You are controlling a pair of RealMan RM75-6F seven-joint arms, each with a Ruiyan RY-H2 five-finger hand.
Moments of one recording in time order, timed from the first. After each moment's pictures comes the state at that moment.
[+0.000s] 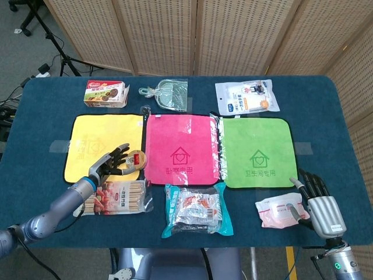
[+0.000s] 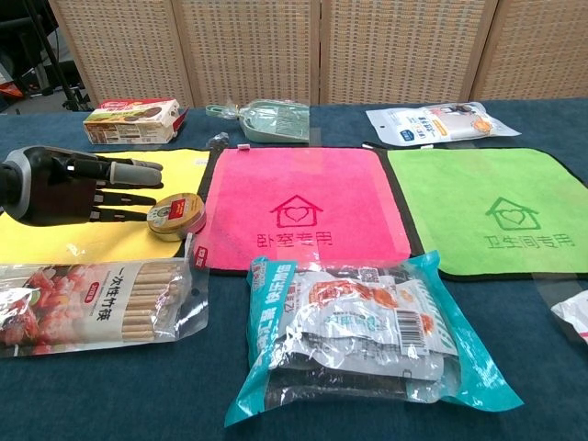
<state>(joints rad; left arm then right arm) -0.61 -1.32 -0.41 -1.61 0.72 0.38 -0.76 0.11 -1.24 0.00 -1.51 -1.64 1.50 0.03</state>
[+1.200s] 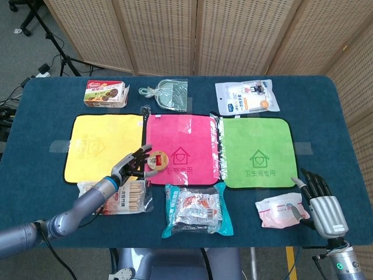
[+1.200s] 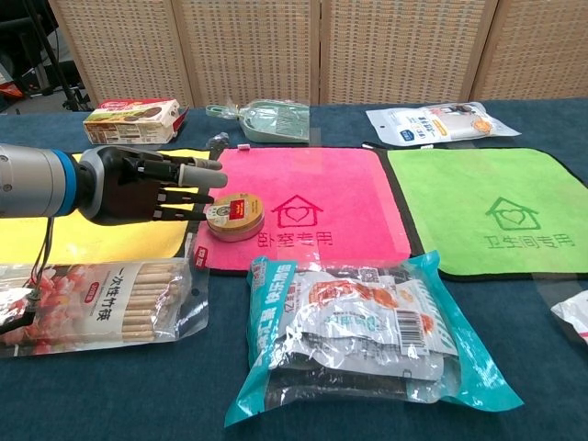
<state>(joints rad) -0.73 -1.42 -0.39 -1.62 0.65 0.45 -0.66 0.11 -1.23 0.00 -1.51 -1.64 1.51 0.05</state>
